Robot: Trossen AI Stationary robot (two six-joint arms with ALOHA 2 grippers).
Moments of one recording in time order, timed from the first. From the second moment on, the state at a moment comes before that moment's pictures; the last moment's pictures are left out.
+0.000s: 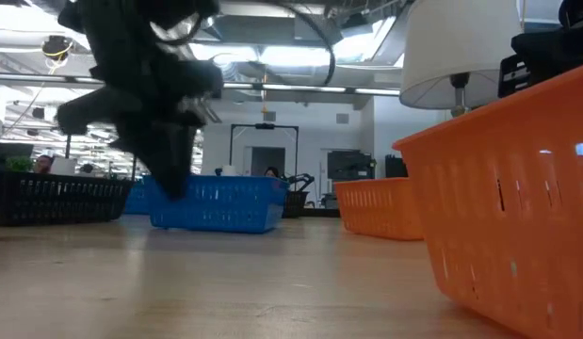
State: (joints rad) left arm -0.24 1.55 0.83 -0.37 -0.26 -0.10; right arm 0.31 0.02 0.01 0.10 0.05 -0.08
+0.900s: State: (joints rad) left arm -0.16 1.60 1.38 -1.28 -0.46 -0.58; right arm 0.31 0.07 0.28 -0.20 0.41 -0.09
